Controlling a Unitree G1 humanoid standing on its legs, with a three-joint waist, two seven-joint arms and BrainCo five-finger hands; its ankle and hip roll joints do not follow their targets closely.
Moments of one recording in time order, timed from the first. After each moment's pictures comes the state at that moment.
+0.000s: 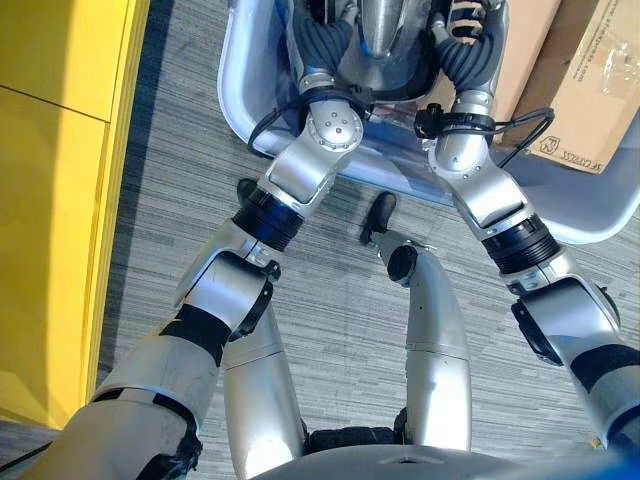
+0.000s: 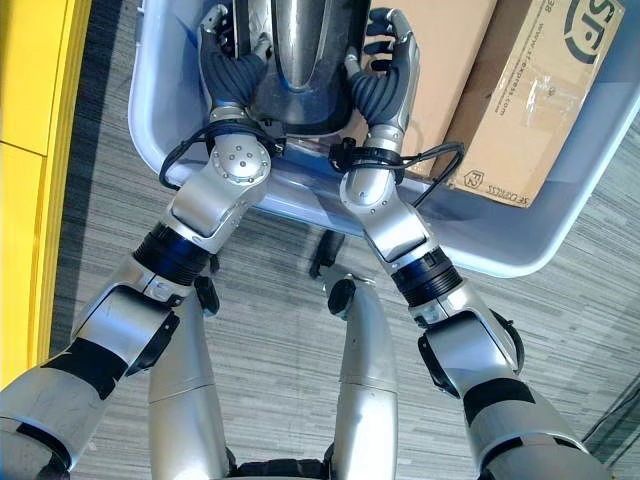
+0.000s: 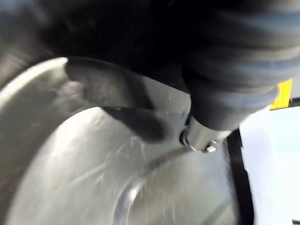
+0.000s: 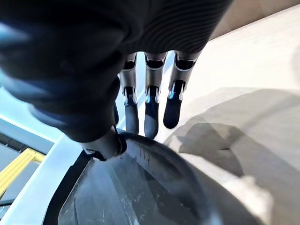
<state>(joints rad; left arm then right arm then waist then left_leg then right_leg) -1.16 0.23 -0.44 0.38 -0.31 0.23 0.88 -1.03 -0.35 0.41 0.26 0.12 0.15 -0.83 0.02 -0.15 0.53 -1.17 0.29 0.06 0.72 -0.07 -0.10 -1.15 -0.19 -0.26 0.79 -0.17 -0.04</state>
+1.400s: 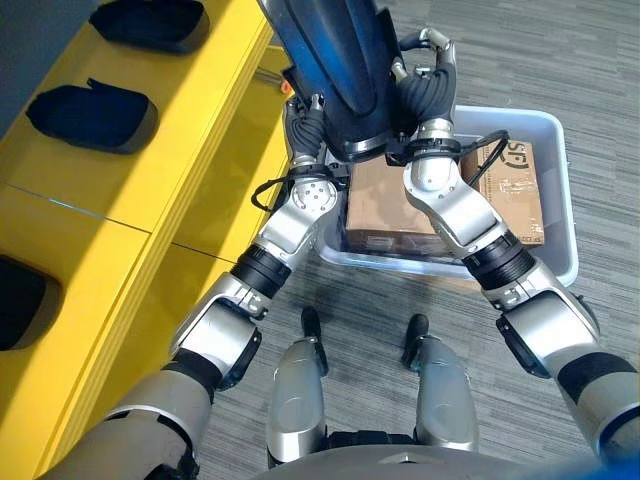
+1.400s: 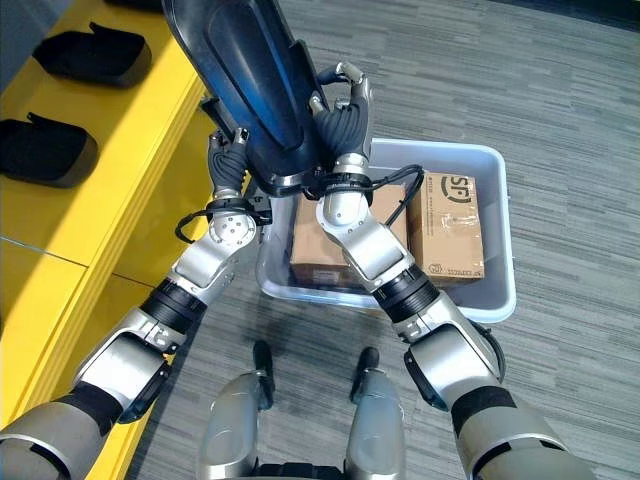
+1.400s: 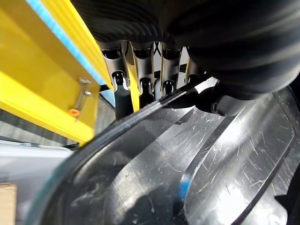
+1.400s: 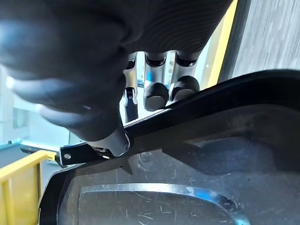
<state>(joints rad) -0.89 0.25 -0.45 0.40 -0.39 0.10 0.81 -0.98 -0.27 0.48 0.23 0.22 0.19 -0.77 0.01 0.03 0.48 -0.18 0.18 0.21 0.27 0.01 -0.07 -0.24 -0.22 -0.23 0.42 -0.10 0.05</state>
